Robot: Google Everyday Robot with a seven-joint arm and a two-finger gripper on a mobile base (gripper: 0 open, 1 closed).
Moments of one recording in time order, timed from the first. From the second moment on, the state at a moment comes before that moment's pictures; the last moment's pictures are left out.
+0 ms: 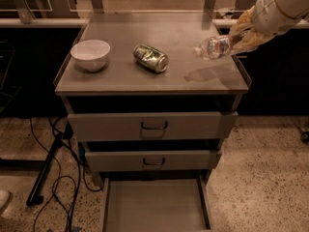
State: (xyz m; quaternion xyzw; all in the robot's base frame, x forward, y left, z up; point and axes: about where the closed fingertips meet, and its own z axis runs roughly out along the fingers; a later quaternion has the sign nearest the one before) arm 0.663 -0.244 0.952 -0.76 0.57 -0.13 0.27
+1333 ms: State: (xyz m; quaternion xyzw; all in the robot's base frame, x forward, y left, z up) arm 0.579 -0.250 0.945 -0.74 0.61 -0.10 0.26
